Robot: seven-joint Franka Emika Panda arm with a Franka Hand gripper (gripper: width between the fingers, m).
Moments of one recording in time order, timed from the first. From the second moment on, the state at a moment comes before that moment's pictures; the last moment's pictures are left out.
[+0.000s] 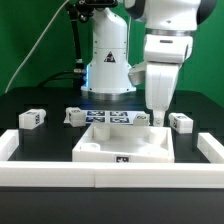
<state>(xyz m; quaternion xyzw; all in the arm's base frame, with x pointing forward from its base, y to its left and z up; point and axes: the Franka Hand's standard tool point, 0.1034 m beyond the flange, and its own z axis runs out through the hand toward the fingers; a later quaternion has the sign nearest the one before) 0.497 0.064 0.051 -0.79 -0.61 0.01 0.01</state>
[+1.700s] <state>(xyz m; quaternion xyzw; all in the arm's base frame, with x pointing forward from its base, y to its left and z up) 0.477 0.037 0.009 -0.79 -0.62 -0.01 0.00</state>
